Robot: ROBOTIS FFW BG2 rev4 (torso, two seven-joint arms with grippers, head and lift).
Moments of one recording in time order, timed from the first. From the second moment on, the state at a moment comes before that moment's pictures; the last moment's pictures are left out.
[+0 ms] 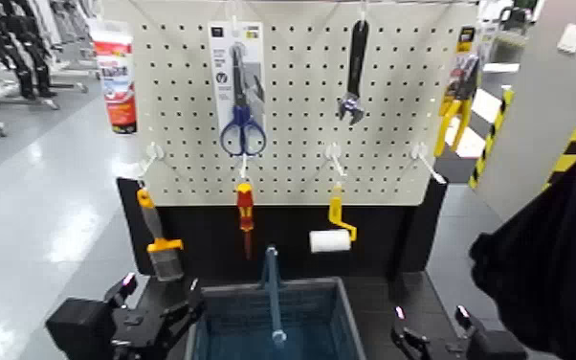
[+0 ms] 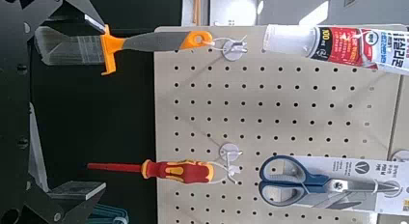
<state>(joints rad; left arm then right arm) 0.35 0.17 -0.07 -1.99 0.16 0.04 0.01 0.33 -0.02 0.02 -1.76 0.00 -0.09 -0.02</state>
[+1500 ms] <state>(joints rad) 0.20 0.21 0.04 -2.01 0.92 0.59 -0.11 0.32 -0.02 0.03 -1.76 0.00 -0.08 -0.02</state>
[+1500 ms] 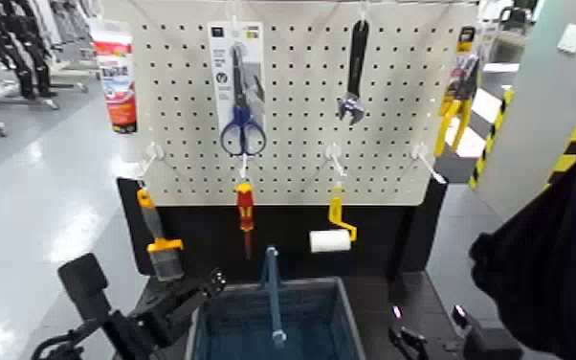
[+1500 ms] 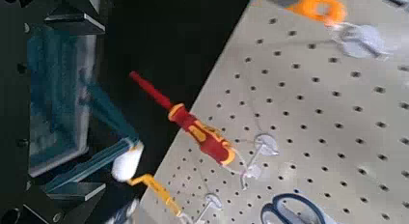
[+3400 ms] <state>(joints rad) -0.09 0.26 -0.16 -1.50 1.57 0.79 -0.33 0.33 -0.02 0.03 -1.74 -0.03 -0.12 -0.02</state>
